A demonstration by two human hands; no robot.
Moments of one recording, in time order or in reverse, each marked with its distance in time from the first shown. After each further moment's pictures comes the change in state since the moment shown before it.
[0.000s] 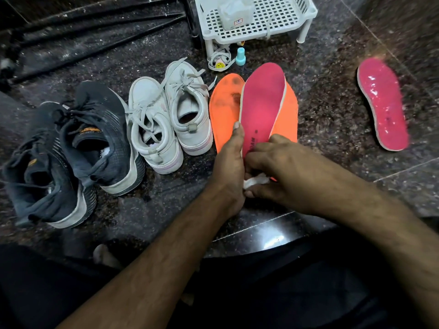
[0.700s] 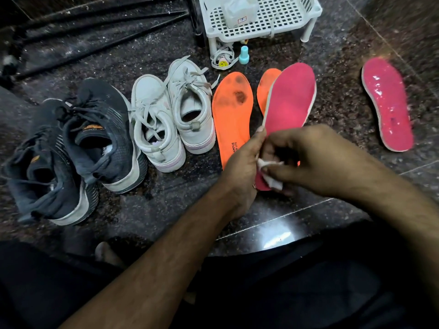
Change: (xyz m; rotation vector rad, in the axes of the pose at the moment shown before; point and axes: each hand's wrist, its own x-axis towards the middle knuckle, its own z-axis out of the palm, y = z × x) left_hand -0.008 -0.001 0.006 0.143 -0.223 -0.025; right_hand -0.005 0.014 -0.020 0.214 0.057 0.266
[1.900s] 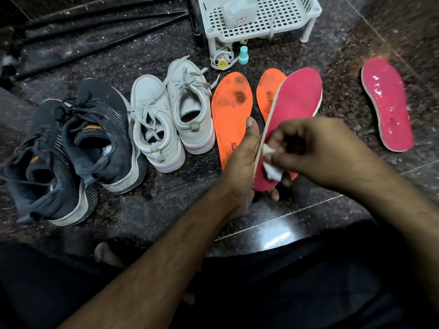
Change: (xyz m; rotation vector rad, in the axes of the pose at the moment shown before) left_hand -0.001 0.001 0.000 0.063 -0.135 0.039; right_hand 0.001 0.001 -0.003 0.170 0.092 0.148
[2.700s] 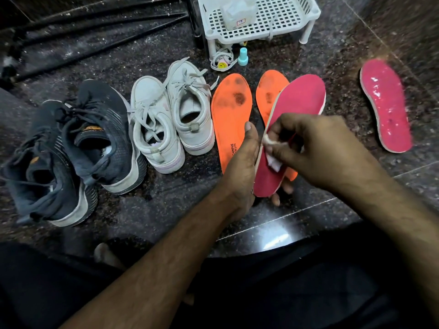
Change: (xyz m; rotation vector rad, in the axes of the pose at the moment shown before) left_hand 0.000 -0.005 -0.001 -0.004 0.008 -0.021; right_hand 0.001 0.002 0.002 -0.159 0.152 -0.086
